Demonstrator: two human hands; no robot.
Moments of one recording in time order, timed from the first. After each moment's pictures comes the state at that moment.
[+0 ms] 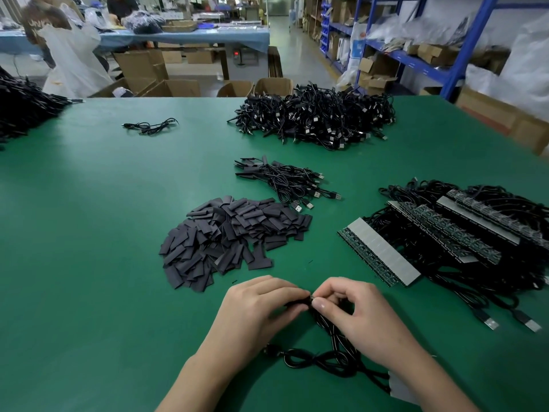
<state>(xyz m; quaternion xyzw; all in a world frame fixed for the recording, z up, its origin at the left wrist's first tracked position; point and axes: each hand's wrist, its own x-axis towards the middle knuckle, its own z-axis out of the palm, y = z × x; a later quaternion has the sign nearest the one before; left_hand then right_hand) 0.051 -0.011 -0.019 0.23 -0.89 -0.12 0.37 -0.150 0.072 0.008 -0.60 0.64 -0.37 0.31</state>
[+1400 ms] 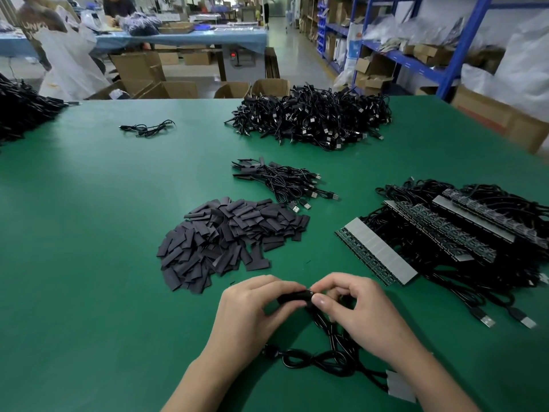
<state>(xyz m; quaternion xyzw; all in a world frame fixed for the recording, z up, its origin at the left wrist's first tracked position) 0.047 -0.006 -0.016 0.30 -0.84 -0.22 0.39 -0.154 0.071 0.008 -0.57 0.65 -0.39 0.33</state>
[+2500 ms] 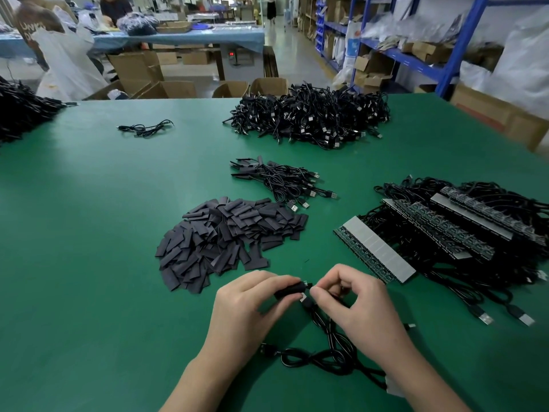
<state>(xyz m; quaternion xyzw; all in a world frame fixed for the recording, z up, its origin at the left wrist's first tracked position) 0.044 -0.007 -0.016 0.28 -0.83 -0.14 0.46 -0.144 0.073 0.008 -0.56 0.65 -0.46 0.24</state>
